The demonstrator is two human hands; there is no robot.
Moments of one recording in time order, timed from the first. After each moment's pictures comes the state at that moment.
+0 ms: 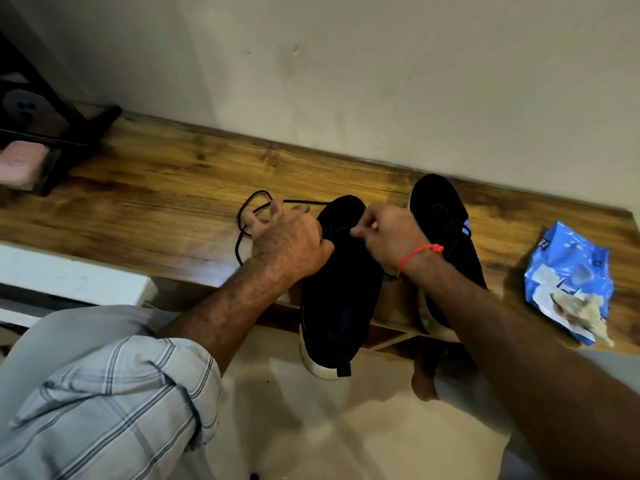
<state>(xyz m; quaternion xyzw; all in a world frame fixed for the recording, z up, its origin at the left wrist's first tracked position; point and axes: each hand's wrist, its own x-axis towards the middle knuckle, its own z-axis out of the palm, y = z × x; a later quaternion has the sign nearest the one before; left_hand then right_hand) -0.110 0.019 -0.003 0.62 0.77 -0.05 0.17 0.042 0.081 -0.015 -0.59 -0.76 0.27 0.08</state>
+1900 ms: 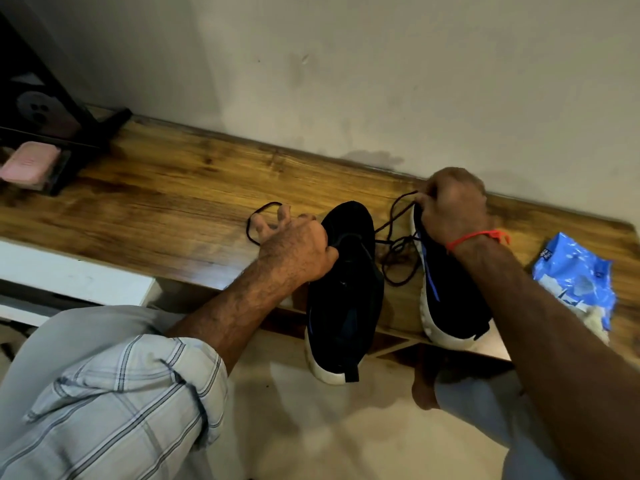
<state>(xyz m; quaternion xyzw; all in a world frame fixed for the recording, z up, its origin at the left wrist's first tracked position) -0.112 0.023 -0.004 0.62 0.76 -0.07 0.20 0.091 0.131 0.001 -0.63 -0.75 0.09 0.15</state>
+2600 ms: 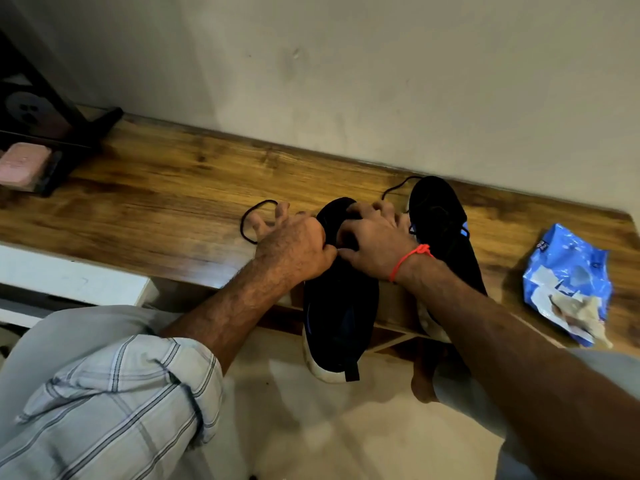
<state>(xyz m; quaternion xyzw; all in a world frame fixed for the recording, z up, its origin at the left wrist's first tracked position) -0.108 0.022 -0.012 0.63 0.75 -0.05 0.18 0.034 0.075 -0.020 -0.47 -0.87 0.12 -0.08</state>
